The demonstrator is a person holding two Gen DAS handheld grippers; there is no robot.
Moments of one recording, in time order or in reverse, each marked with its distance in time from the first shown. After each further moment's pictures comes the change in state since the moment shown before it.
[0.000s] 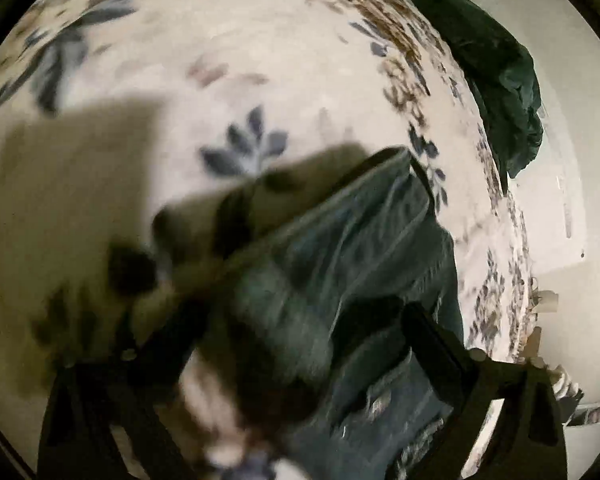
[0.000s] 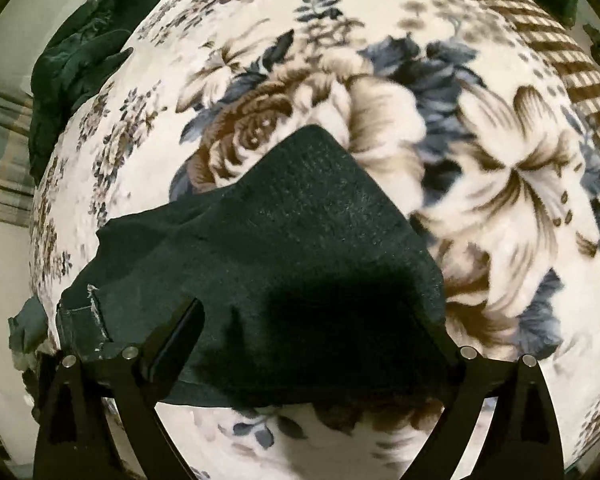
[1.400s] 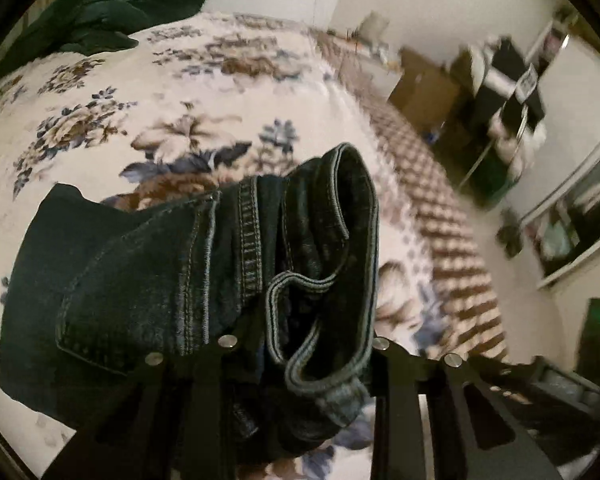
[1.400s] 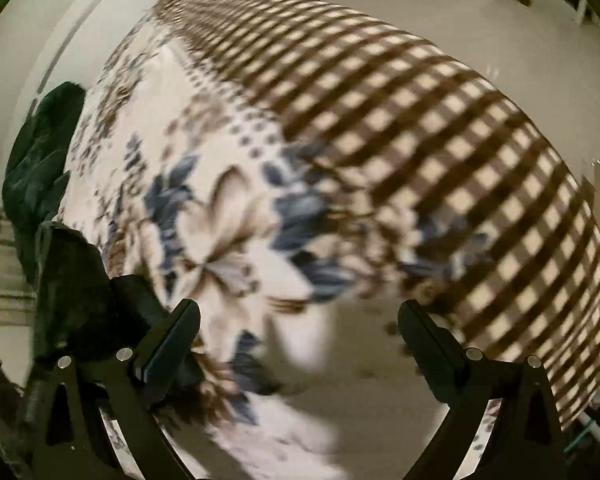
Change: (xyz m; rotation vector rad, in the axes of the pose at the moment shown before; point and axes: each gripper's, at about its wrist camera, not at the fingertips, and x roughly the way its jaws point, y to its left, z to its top) left arm -0.001 -0.333 -0.436 1.086 0.198 -0.160; right arm -0.112 -0.254 0.011 0.332 -0.098 -0.011
